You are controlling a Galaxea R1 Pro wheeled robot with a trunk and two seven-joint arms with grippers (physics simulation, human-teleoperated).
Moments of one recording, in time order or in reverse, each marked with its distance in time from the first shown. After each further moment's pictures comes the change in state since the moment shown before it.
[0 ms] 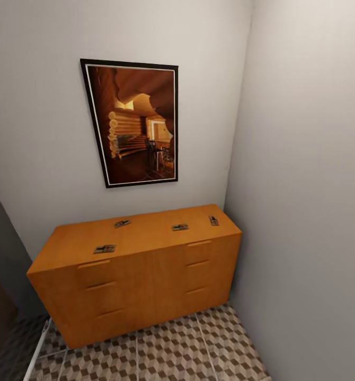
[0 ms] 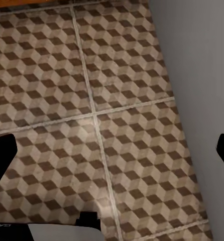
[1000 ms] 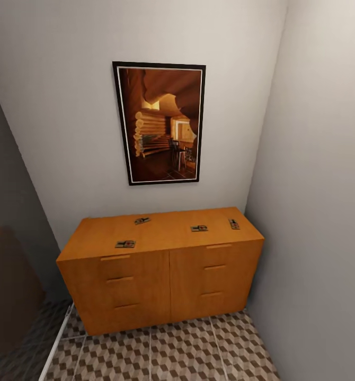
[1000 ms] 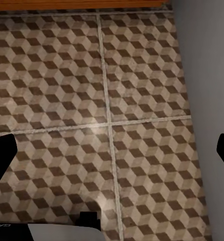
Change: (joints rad) left arm 0.000 0.000 -0.001 0.000 -0.001 -0.016 0.001; right arm 0.000 0.000 0.000 0.000 0.000 0.000 0.000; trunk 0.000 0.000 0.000
